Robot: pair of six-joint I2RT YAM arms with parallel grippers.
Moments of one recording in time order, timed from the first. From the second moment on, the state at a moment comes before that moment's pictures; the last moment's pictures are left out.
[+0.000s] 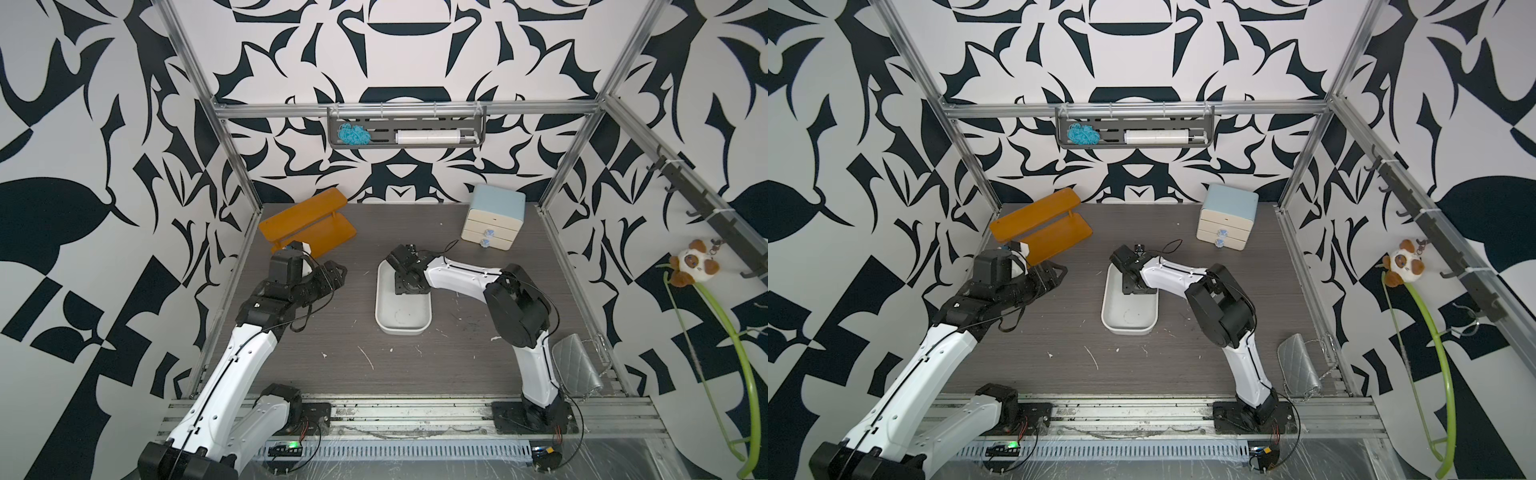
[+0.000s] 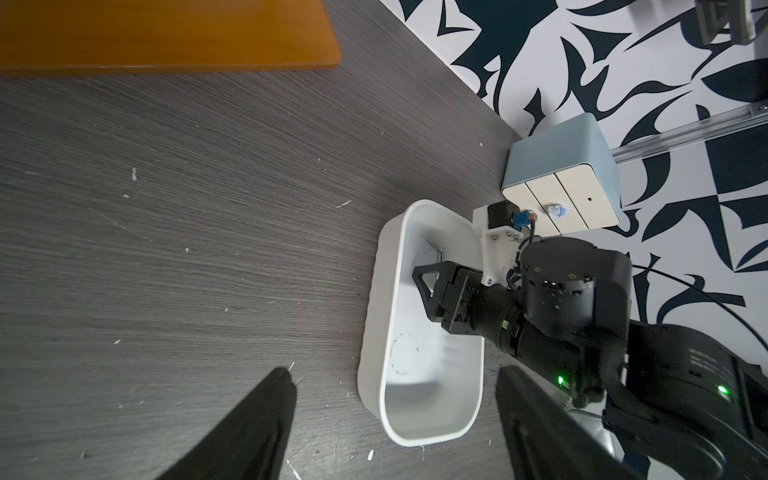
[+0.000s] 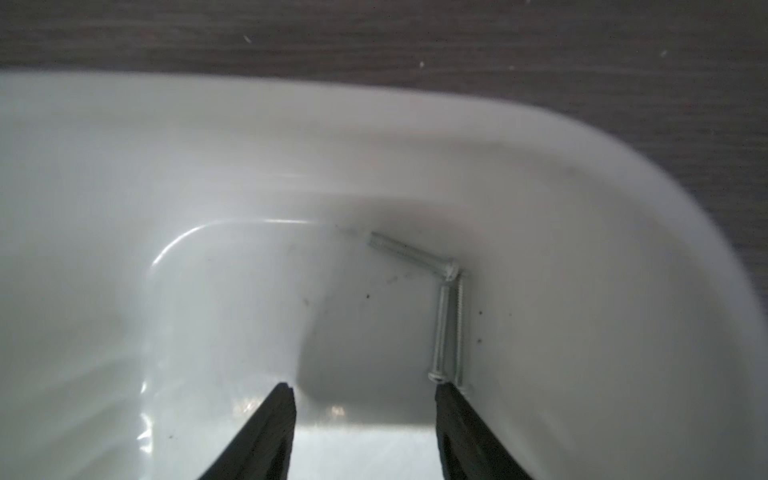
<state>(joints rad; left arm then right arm) -0.25 0.94 0.86 -0.58 0.26 -0.70 0.77 2.10 1.51 -0.63 0.24 0.69</state>
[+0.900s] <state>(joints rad) -0.25 0.96 0.86 -0.55 0.27 -0.70 0.76 2.08 1.49 -0.60 0.28 0.64</state>
